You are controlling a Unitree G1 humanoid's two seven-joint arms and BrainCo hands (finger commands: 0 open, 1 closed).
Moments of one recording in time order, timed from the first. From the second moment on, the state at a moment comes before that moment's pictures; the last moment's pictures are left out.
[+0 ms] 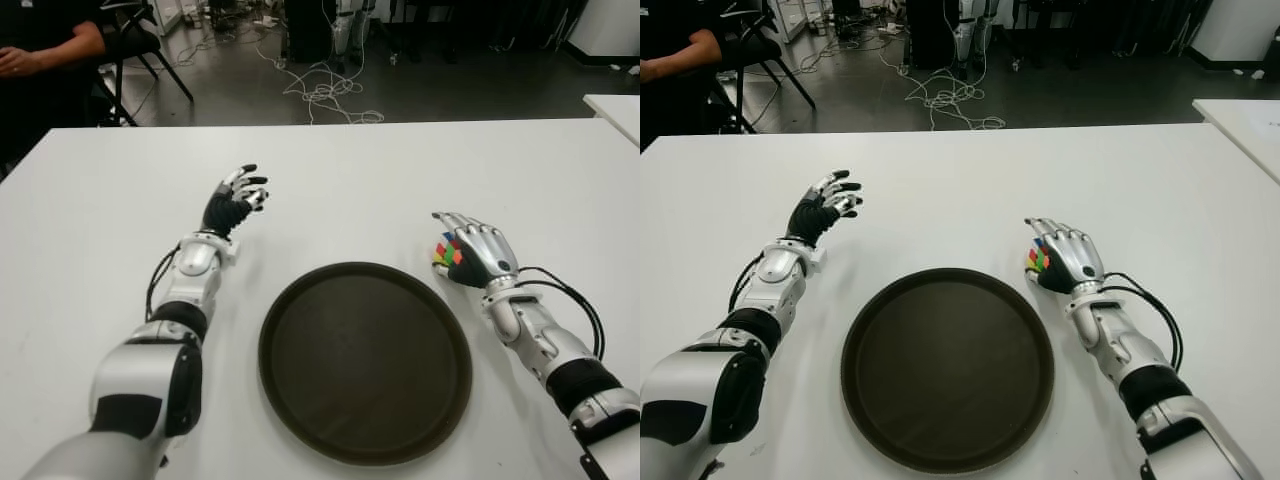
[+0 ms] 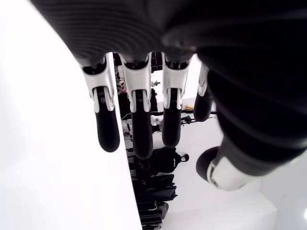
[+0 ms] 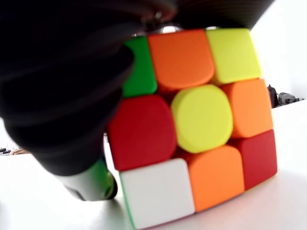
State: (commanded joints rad) left arm -0.79 0.11 0.14 1.31 0.05 -0.50 -0.13; right arm -0.44 -0.39 0.40 0.80 -0.74 -0.20 -0.43
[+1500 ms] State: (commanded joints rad) left arm -0.79 0.10 0.15 1.31 0.04 -0.51 -0.13; right arm -0.45 -0.37 0.39 0.84 -0.70 -0.24 -0.50
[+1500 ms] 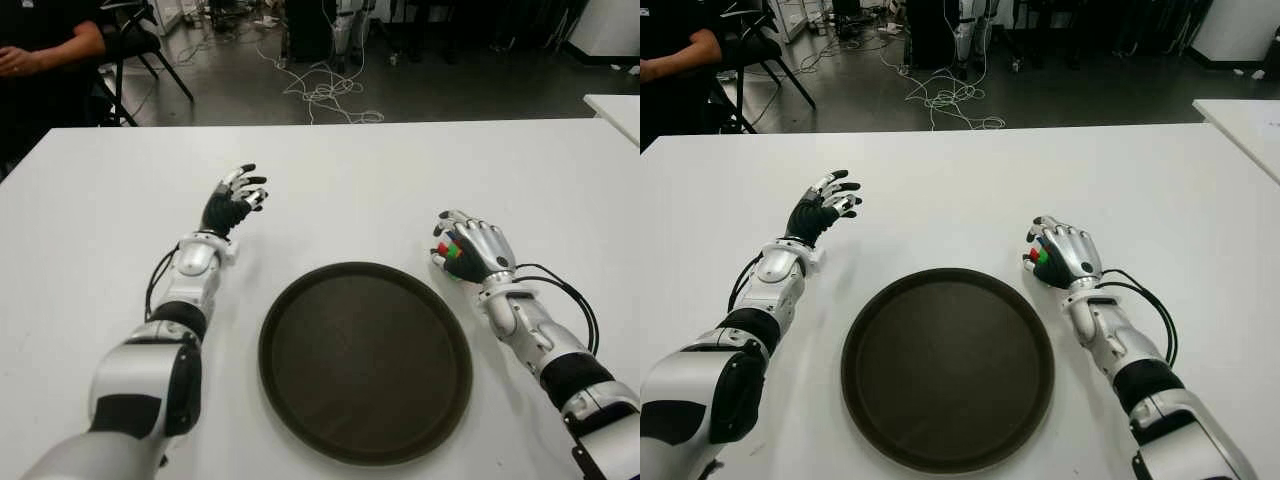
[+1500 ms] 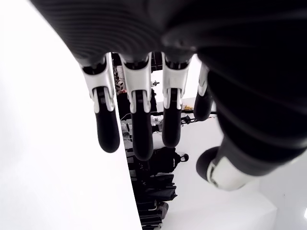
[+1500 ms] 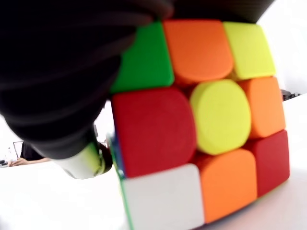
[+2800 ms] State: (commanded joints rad) left arm -0.79 0.11 0.14 1.31 0.06 -0.50 -0.11; right arm -0.48 -0.36 0.37 0.94 -0.69 -0.33 -0.68
